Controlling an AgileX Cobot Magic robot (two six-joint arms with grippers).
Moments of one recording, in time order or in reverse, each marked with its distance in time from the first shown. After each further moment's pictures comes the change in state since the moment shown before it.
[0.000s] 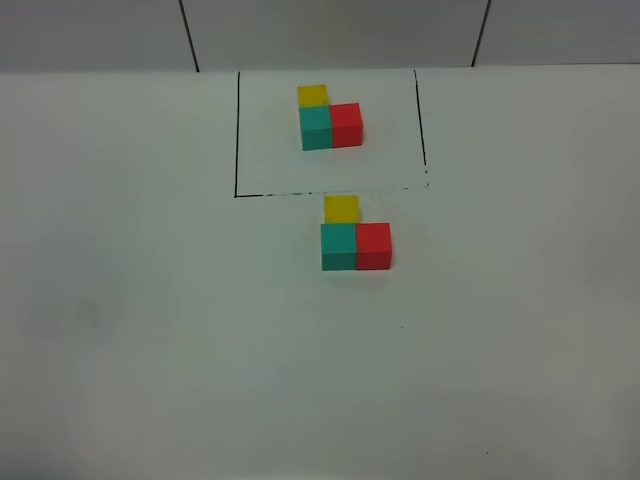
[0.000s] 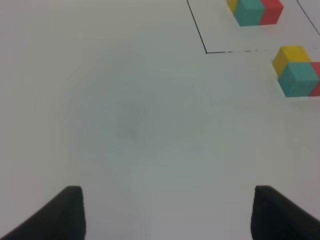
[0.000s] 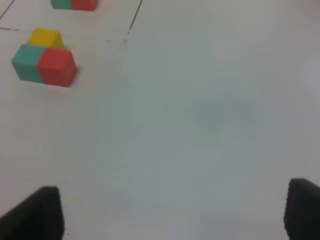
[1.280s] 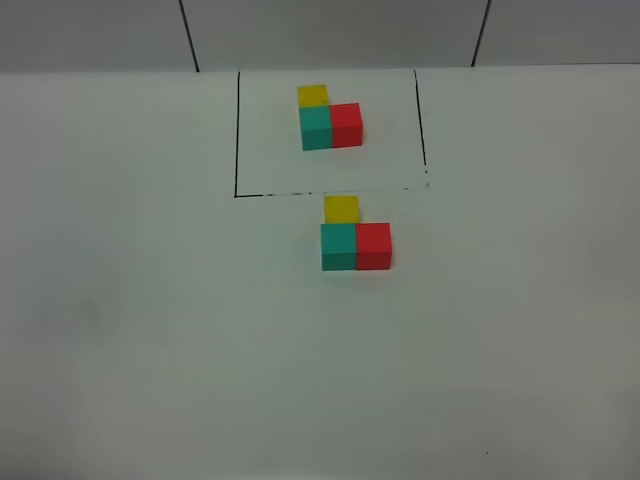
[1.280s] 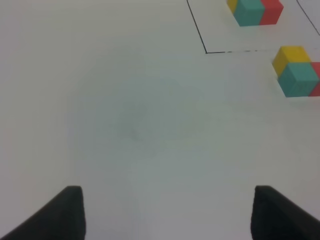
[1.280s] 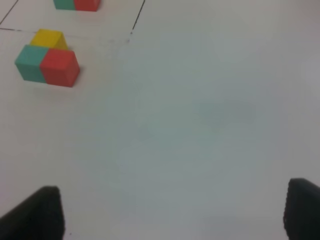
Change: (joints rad) left arm 0.000 0.000 0.000 0.000 0.000 0.000; right arm 0.024 0.000 0.000 -0.008 -0.002 0.014
